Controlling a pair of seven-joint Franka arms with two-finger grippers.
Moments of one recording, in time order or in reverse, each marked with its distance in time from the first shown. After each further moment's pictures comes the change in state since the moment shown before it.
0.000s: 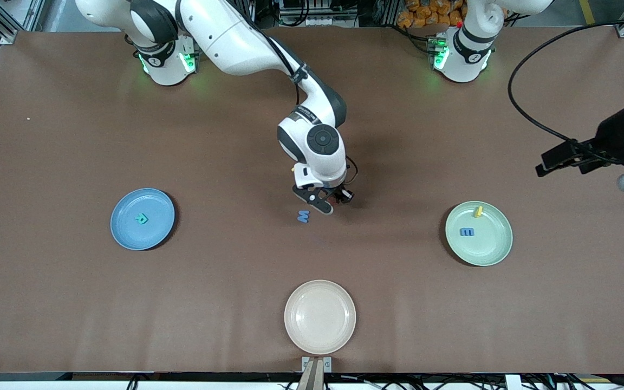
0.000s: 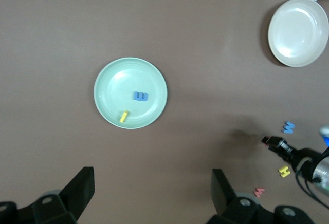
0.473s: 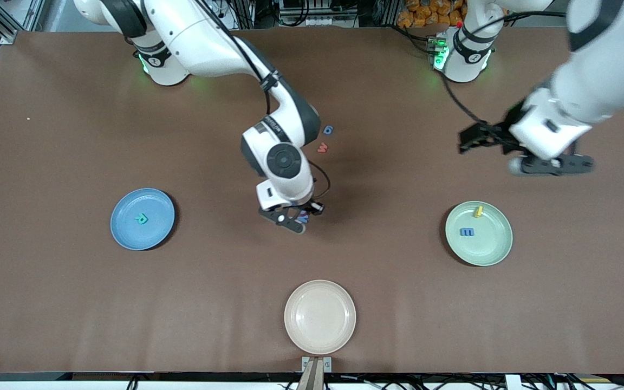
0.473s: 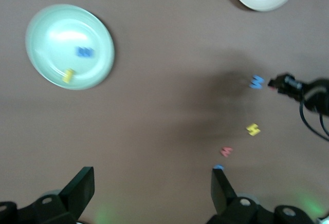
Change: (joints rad) left arm -0.011 -0.004 -0.278 -0.006 0.001 -0.074 -0.258; right arm -0.150 -0.113 -0.004 -0.091 0.000 -0.126 -0.333
